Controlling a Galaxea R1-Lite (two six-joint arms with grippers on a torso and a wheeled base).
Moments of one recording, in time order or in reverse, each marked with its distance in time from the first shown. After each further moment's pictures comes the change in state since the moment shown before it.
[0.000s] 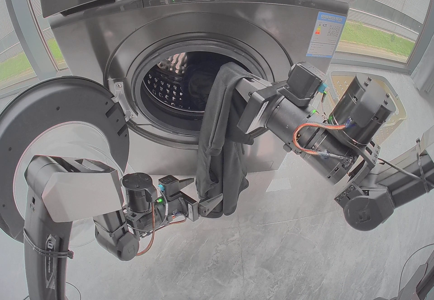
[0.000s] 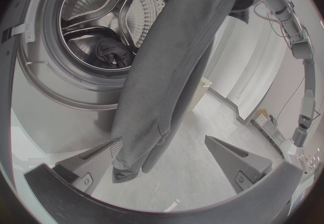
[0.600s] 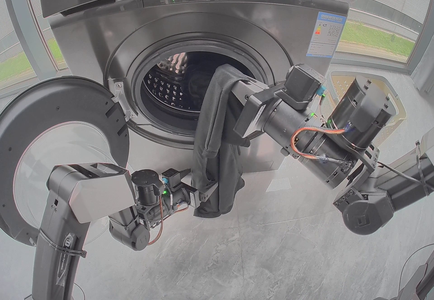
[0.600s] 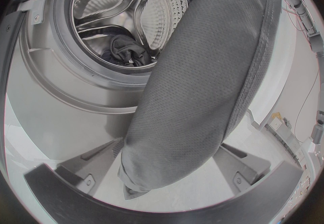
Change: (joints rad) left arm 0.046 0.165 -0.238 0.003 0.068 -0.003; right arm 0.019 0.000 0.009 -0.011 0.000 0.009
